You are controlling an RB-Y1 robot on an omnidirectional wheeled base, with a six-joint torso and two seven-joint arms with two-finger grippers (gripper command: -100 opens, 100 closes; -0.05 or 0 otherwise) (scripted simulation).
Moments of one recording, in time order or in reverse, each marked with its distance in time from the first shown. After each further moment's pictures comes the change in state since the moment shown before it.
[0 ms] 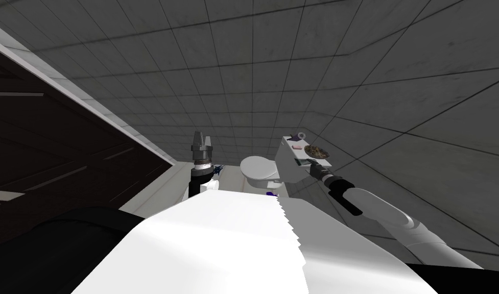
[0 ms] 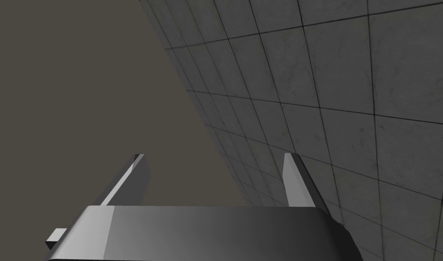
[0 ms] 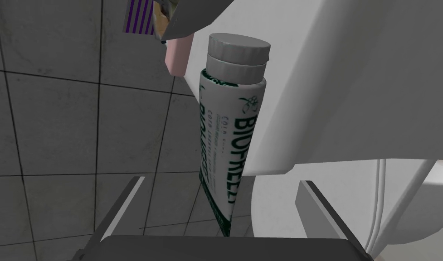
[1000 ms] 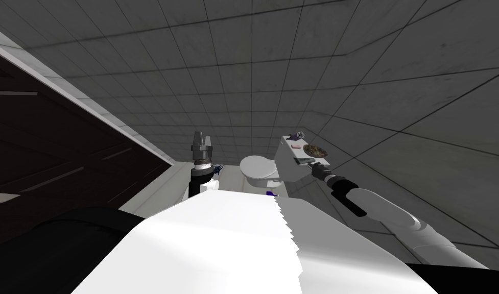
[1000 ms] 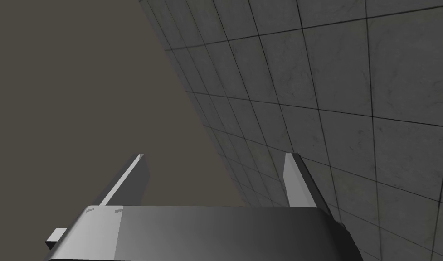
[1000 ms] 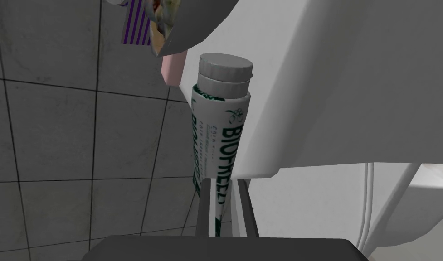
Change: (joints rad) left arm 0.000 0.000 0.000 0.000 0.000 0.000 0.000; right arm 0.016 -0.012 -0.025 0.007 -0.004 -0.009 -0.004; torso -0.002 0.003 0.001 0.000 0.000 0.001
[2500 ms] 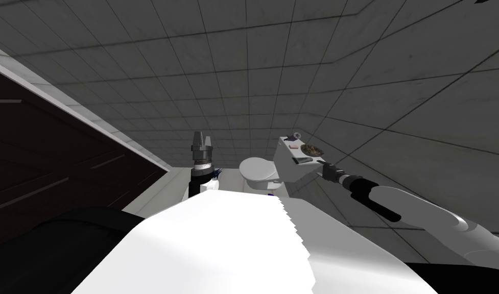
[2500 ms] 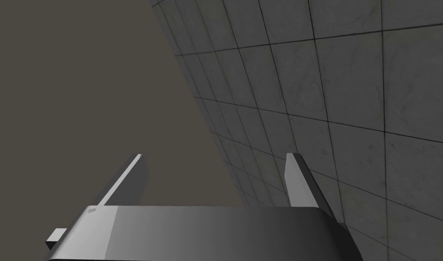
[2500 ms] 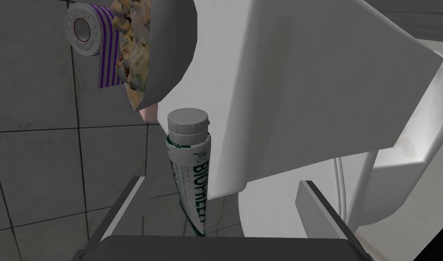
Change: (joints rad) left arm 0.000 0.000 0.000 0.000 0.000 0.000 0.000; right arm 0.060 -0.180 -0.062 0.089 -0.115 -0.120 -0.135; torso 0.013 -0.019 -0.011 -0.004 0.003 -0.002
